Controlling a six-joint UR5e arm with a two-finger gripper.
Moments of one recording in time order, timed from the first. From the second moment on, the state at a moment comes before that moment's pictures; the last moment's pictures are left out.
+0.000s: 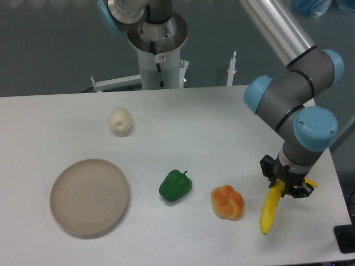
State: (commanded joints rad) arm 2.44 -2.23 -1.22 -1.19 1.56 1.39
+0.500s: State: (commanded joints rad) arm 2.37 -2.17 -1.30 -1.19 1.56 1.32
